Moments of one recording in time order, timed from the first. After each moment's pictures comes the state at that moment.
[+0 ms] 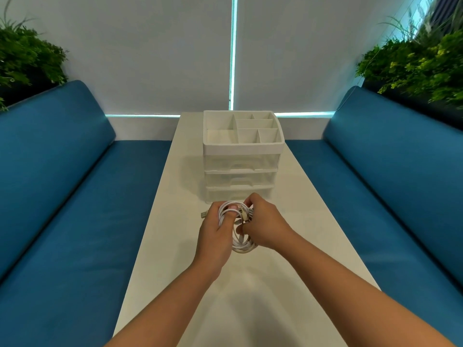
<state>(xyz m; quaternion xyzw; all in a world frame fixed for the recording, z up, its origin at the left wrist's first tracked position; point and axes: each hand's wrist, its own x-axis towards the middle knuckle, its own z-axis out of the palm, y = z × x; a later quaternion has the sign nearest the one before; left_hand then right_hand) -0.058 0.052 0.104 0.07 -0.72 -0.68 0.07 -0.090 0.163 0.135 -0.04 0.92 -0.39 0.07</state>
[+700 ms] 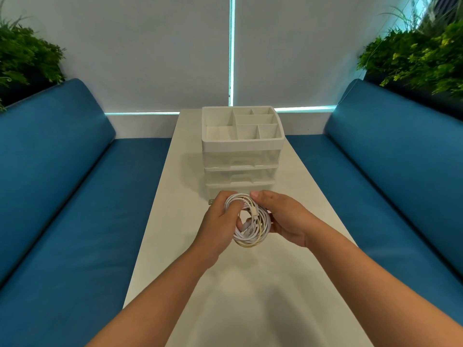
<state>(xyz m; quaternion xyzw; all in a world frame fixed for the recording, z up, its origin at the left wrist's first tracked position) -0.068 0.049 0.122 0.03 -0.72 -0.69 0.00 -0.092 0.199 0.145 0.00 0.71 -0.66 0.22</state>
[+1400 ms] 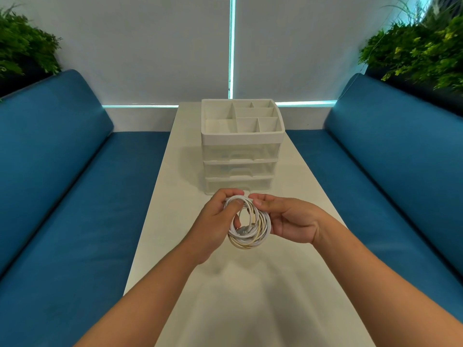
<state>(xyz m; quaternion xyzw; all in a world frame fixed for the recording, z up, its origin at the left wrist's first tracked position) -0.059 0.038 0.123 -0.02 -0.71 -0.70 -0.06 -0.092 0.213 0.141 0.01 0.52 -0.77 0.37</state>
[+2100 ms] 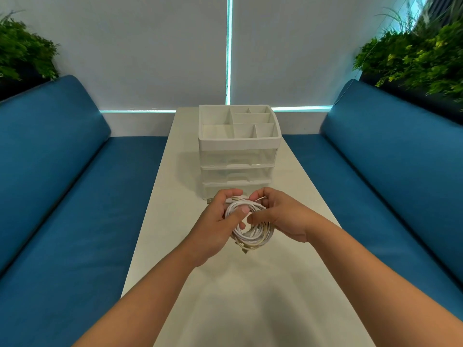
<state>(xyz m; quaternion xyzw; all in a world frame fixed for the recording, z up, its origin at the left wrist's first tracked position) -0.063 0.039 0.126 -0.07 -0.72 -0.68 -0.06 -0.093 0.207 0.149 -0.03 0.76 -0.61 0.22</state>
